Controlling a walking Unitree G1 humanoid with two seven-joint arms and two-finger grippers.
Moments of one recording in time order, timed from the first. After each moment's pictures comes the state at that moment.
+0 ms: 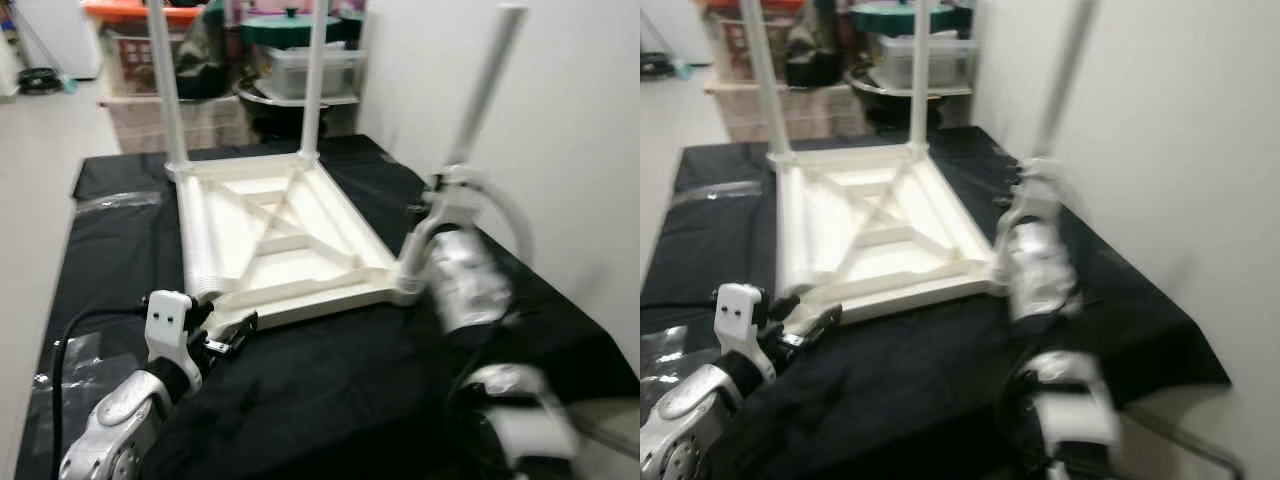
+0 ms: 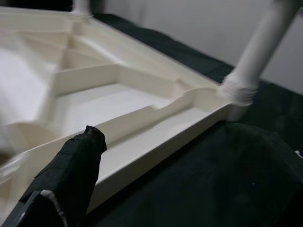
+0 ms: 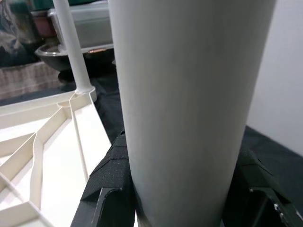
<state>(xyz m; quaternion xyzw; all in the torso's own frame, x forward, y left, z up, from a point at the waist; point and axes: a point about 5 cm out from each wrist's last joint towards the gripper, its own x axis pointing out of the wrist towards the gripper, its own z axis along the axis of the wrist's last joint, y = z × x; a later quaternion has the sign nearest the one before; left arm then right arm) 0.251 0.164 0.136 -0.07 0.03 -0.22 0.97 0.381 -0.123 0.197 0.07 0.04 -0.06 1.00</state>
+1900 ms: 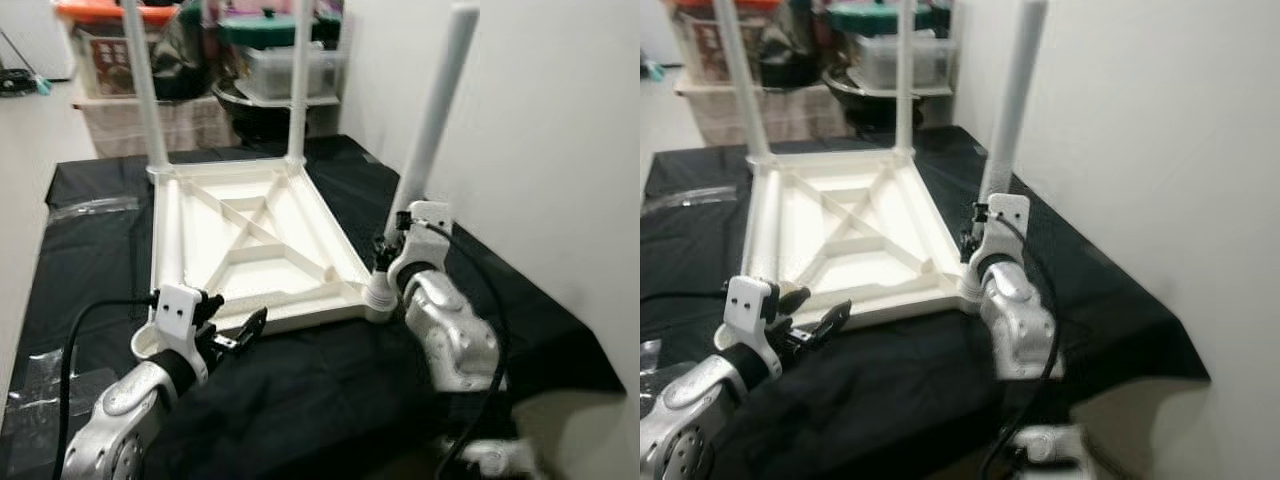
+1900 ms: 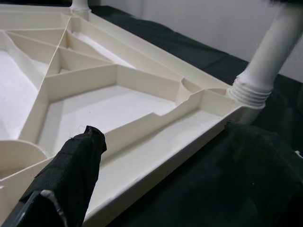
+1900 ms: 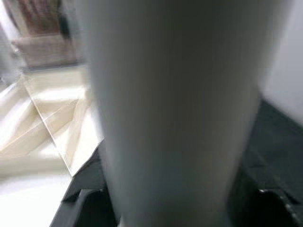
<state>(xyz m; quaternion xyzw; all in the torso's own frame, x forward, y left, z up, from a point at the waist) 0.254 0.165 0.138 -0.06 0.03 -0.24 0.97 0.358 -0.152 0.211 0.03 0.02 0.08 1.00</state>
